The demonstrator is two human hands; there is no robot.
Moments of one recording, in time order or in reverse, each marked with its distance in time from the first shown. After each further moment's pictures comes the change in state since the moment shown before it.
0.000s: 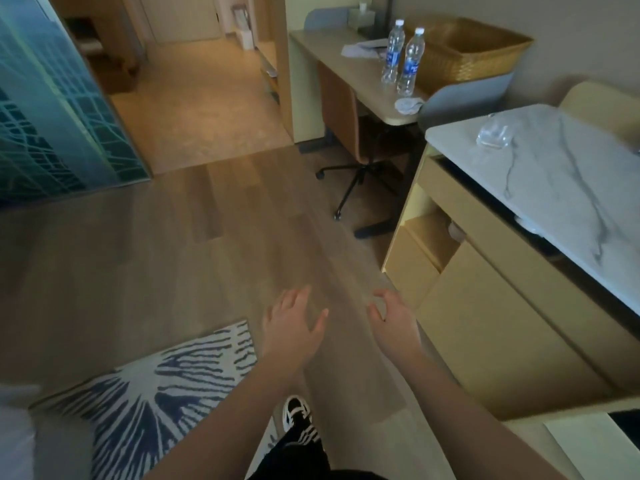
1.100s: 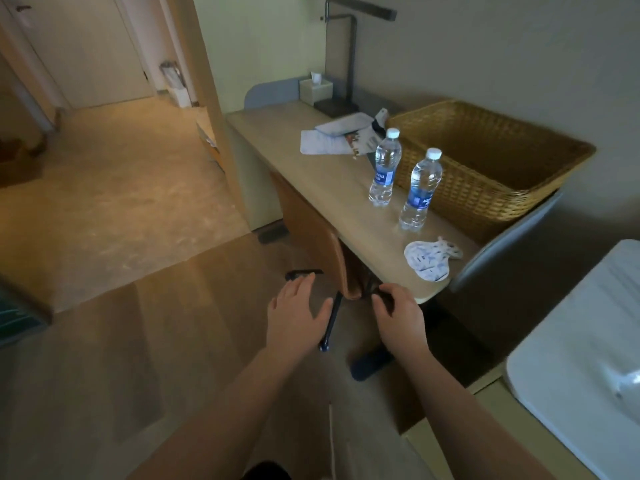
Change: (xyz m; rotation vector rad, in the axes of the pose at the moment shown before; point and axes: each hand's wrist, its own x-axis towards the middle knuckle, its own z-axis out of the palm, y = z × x) left_hand 0.766 0.104 -0.068 -0.094 0.028 0.227; right_hand 0.717 -0.114 -0.027 0.097 0.257 0.160
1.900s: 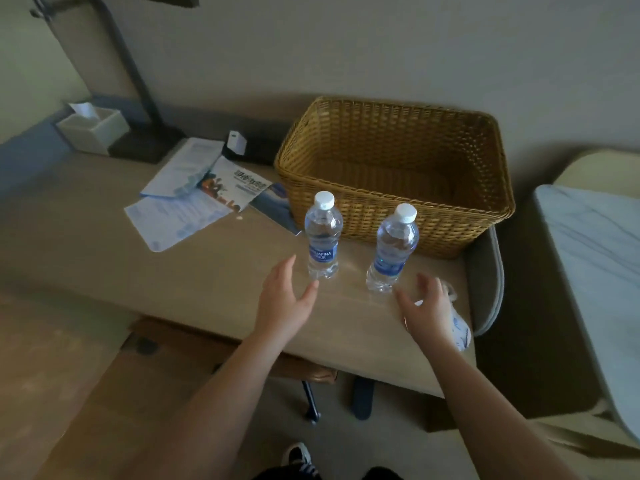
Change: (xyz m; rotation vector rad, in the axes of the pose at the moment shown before) left_hand 0.425 0.045 0.059 -0.276 -0.460 0.450; right_hand 0.264 -0.008 0.035 0.088 0.675 0.648
